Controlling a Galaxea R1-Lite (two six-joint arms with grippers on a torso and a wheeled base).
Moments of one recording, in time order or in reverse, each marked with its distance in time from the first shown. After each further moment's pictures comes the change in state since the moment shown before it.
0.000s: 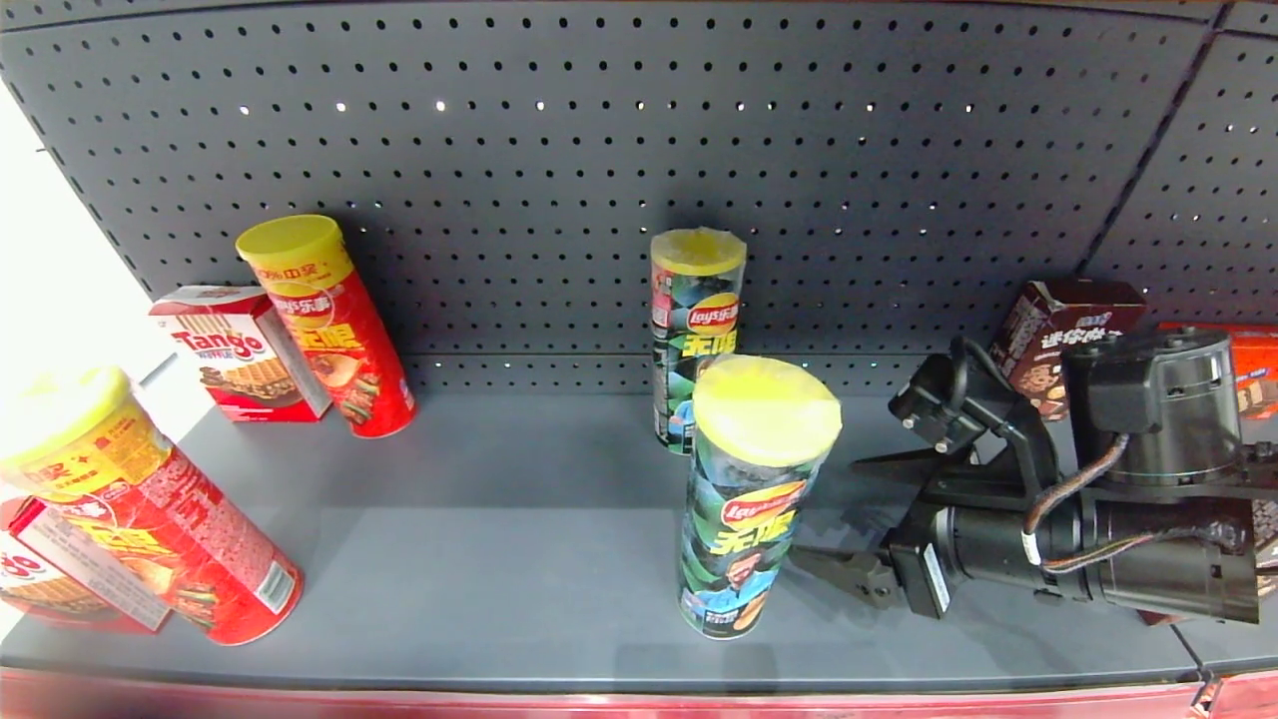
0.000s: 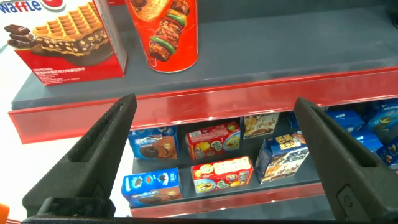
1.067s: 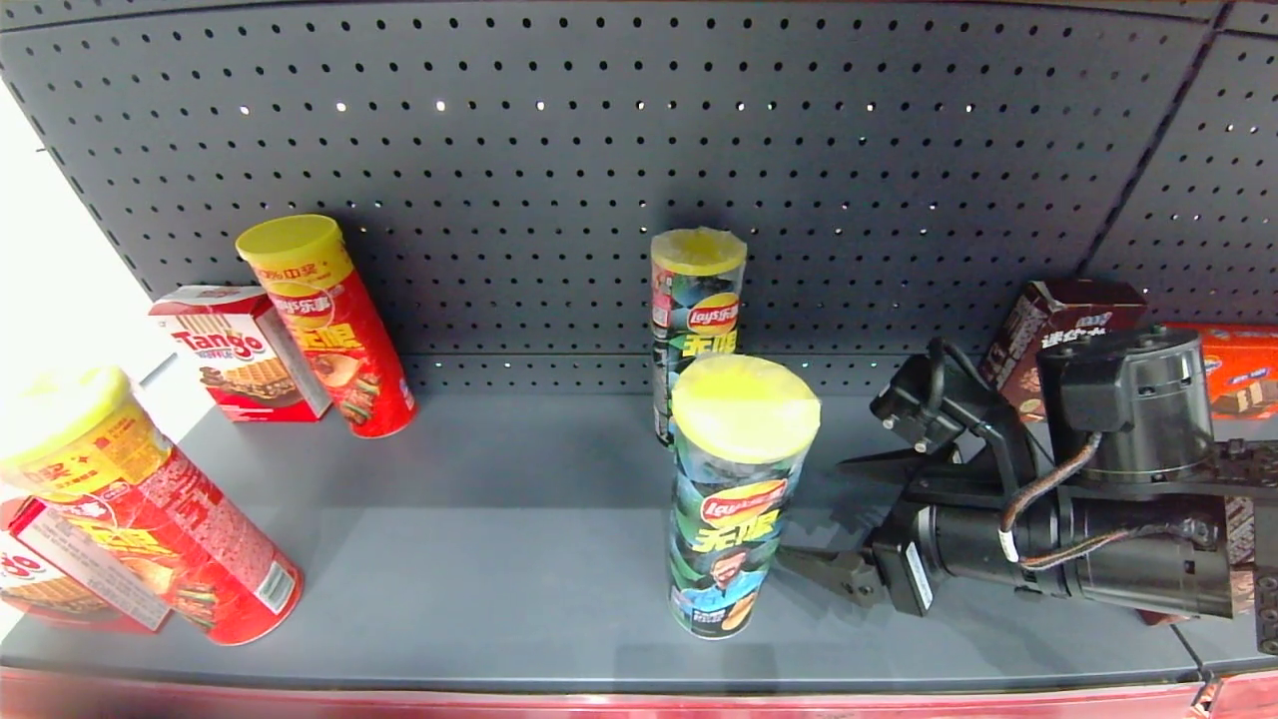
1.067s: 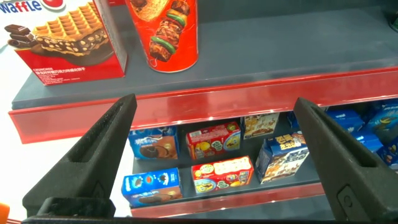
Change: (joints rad) left arm 0.000 0.000 0.000 0.000 0.001 0.000; right arm 0.014 0.028 -0.018 -0.006 0.000 0.000
